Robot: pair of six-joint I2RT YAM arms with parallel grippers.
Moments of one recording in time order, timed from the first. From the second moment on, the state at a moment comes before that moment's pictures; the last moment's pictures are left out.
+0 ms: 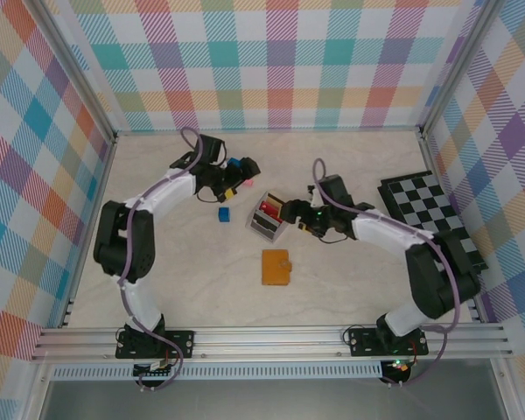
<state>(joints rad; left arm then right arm) -0.34 1.89 1.45 -0.43 0.44 -0.83 0.47 1.51 0.87 -0.20 -0.44 0.79</state>
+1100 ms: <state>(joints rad) -0.54 2.32 1.93 -0.45 0.75 -0.86 0.40 1.08 0.67 -0.52 -0.03 0.79</state>
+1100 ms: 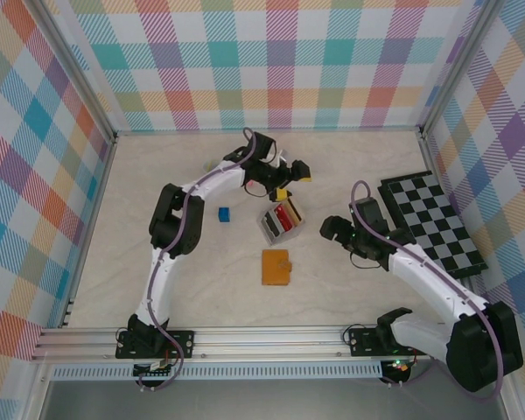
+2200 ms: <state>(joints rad) -0.48 1.78 1.11 -0.29 0.36 -0.98 0.58 1.71 1.39 -0.89 0.09 0.44</state>
